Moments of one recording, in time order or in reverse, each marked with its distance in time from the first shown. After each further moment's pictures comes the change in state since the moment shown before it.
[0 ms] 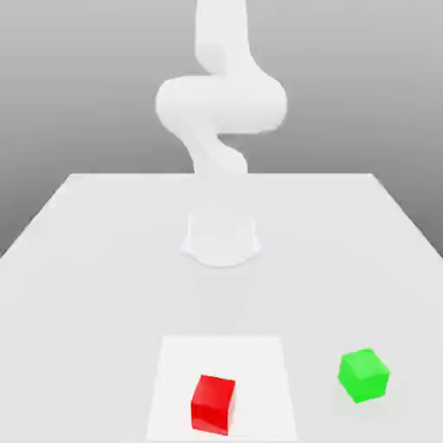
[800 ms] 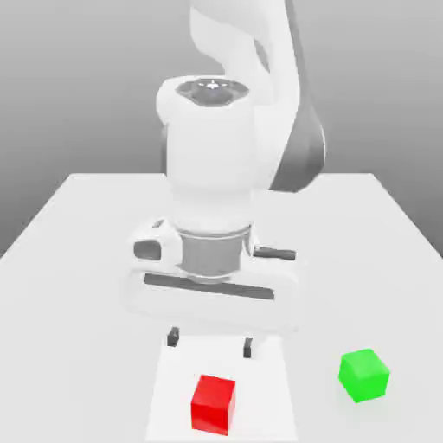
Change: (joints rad) arm -0.059 0.875 0.036 -0.195 -0.018 0.364 0.193
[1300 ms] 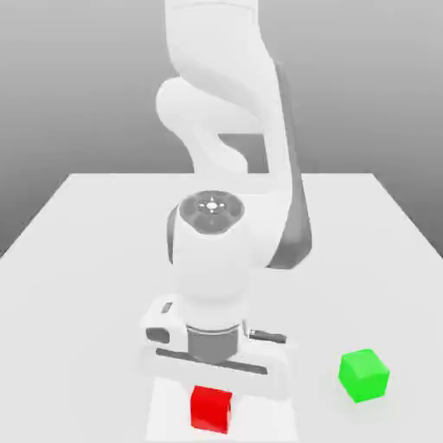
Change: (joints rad) arm 0.001 0.103 -0.003 0.007 -0.007 0.078 0.011
